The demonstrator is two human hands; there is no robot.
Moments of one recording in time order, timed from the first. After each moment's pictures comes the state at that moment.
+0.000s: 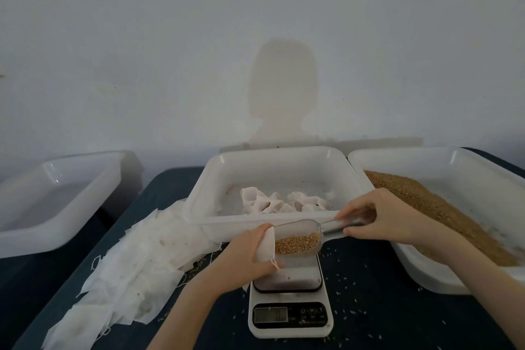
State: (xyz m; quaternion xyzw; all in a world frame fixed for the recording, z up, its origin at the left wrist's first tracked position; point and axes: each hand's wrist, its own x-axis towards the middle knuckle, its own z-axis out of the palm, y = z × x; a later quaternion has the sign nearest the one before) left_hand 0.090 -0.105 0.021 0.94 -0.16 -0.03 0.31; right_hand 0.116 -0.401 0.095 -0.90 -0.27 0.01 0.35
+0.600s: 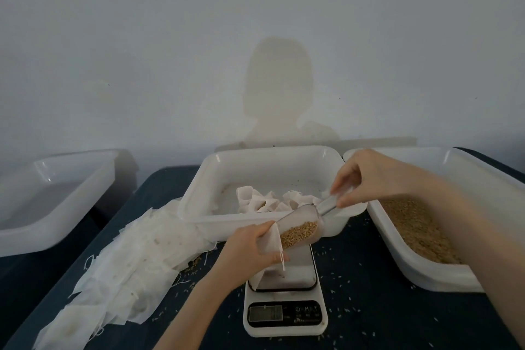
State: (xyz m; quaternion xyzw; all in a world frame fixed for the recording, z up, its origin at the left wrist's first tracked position) left_hand 0.099 -0.125 0.020 0.93 -0.15 0.07 0.33; right_hand 0.137 -0.391 0.159 -0.92 -0.31 0.03 0.26
